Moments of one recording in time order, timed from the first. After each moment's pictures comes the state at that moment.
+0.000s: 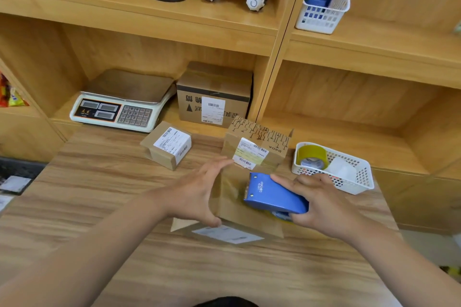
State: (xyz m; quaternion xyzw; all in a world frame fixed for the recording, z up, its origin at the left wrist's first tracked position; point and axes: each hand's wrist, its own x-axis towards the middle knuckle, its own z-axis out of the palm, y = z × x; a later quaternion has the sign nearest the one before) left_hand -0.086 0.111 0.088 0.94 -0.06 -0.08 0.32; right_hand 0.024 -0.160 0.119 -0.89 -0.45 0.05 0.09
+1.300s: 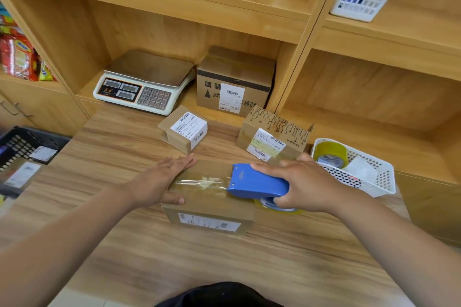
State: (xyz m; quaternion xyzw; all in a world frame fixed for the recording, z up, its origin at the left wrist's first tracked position) left_hand -0.134 0.186 0.041 0.95 0.08 -0.14 0.26; right_hand 0.032 -0.091 0.130 -0.85 -0.51 0.16 -0.01
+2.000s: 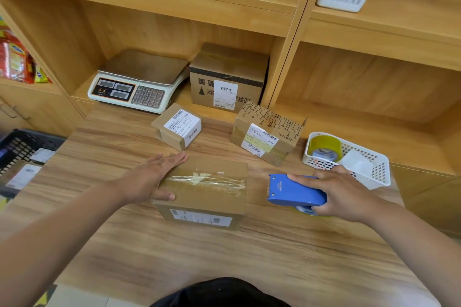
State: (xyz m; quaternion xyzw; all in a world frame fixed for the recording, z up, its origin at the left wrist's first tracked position) left_hand -0.134 0.187 0.036 0.95 0.09 -0.17 0.24; right_hand 0.082 -0.194 0.079 -0.86 -0.50 0.12 -0.02
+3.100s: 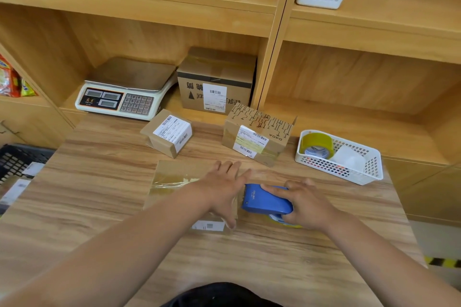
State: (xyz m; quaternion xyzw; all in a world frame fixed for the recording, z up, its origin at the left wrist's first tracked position) left_hand -0.035 0.043 0.053 0.97 -0.06 -0.23 0.02; right_hand 0.061 -0.175 0.033 -0.87 -0.48 0.12 0.00
